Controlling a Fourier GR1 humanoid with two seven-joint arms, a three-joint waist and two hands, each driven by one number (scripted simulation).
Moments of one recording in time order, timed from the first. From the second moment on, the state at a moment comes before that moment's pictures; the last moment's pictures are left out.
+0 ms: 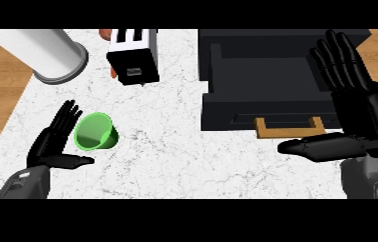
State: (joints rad) left arm -0.37 0.37 0.27 -0.43 0.00 -0.42 -0.75; right arm -0.25 -0.17 -0.09 -1.86 -0.10 0.16 0.08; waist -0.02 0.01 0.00
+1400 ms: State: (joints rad) left arm -0.50 0.29 0.25 -0.18 -0.07 -0.36 -0.94; right arm -0.32 -0.20 -0.12 -1.86 -0.14 0.18 0.14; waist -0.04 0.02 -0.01
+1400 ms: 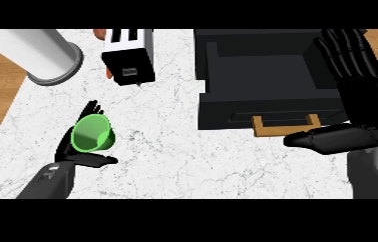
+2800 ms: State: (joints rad) left arm -0.61 0.13 0.33 -0.43 0.04 -0.17 -1.03; right arm -0.26 -0.21 -0.13 -1.87 -0.12 0.19 0.12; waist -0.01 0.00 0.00
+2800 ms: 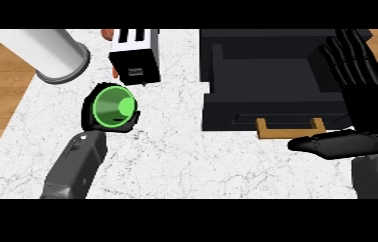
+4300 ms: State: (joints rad) left arm -1.30 0.00 -0.10 -0.50 0.22 0.33 -0.28; right arm -0.29 -0.22 -0.16 -1.82 -0.12 0.21 0.08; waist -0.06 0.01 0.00
